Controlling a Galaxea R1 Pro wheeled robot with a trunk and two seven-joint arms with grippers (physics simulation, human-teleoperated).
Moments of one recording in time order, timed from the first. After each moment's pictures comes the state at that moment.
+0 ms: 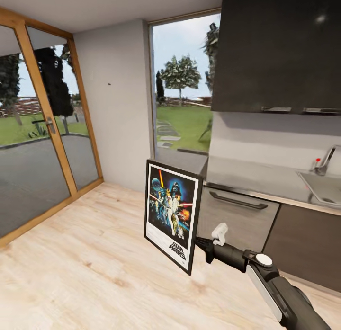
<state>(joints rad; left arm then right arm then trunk) 0.03 0.15 0.50 -0.64 0.03 -0.03 -0.47 -0.38 -0.22 0.27 -1.21 -0.29 0.18 0.69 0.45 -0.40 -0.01</state>
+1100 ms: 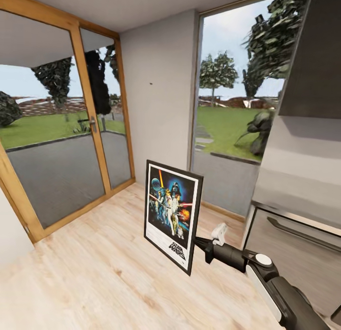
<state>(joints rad) 0.03 0.15 0.42 -0.82 0.03 0.17 -0.47 -0.38 -0.22 0.27 -1.21 -0.29 0.18 0.69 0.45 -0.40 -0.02</state>
